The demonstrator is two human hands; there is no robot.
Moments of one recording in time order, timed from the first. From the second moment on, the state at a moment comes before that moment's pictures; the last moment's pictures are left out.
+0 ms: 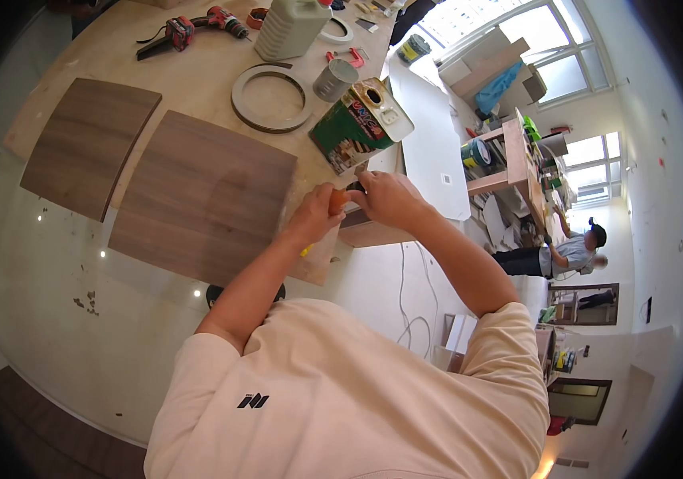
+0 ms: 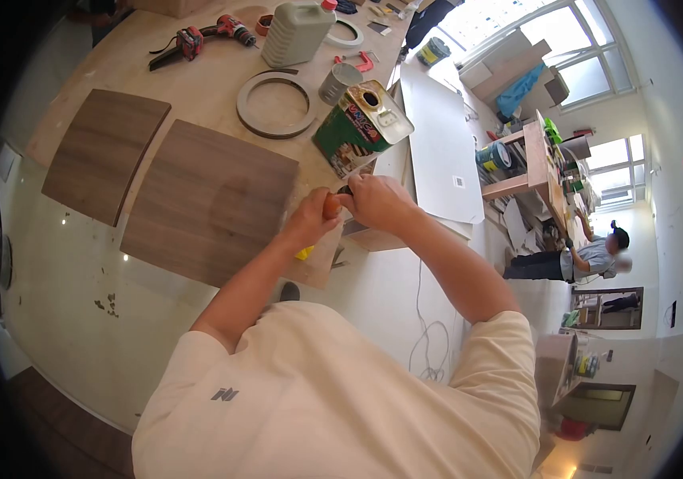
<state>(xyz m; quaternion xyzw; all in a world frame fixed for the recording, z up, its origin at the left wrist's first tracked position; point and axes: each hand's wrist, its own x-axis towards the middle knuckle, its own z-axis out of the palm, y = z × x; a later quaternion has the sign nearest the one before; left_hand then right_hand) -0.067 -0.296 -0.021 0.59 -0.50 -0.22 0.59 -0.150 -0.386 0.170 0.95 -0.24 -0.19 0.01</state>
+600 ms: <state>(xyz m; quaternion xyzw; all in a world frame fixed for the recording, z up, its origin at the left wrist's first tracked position) -0.068 -0.295 -0.016 0.59 -0.51 -0.21 0.60 -0.154 -0.379 0.164 0.96 -0.25 -0.13 -0.02</state>
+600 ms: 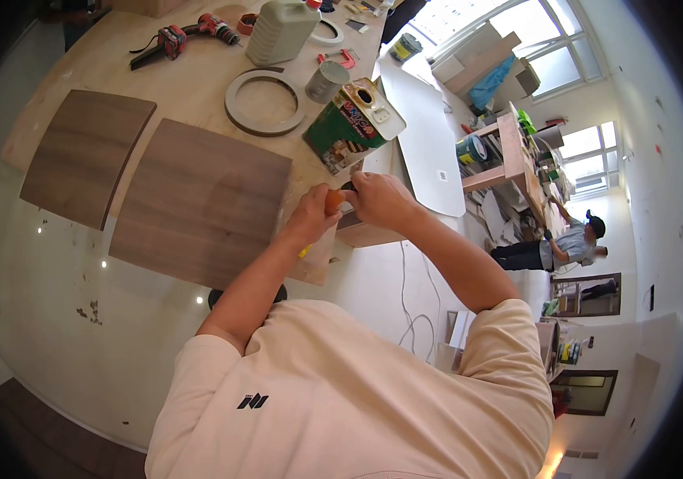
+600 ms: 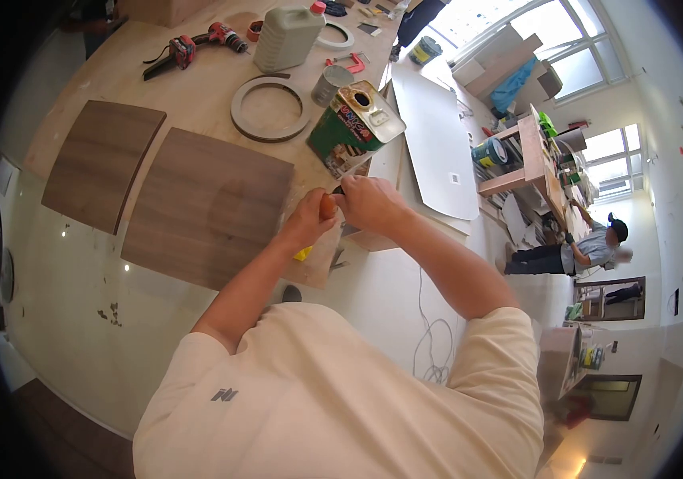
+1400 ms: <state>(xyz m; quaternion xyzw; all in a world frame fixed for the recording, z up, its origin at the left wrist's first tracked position) -0.067 -0.298 -0.014 0.57 -0.49 -0.26 0.60 -0.168 -0.390 0.156 0.97 -0.22 -0.05 -0.08</state>
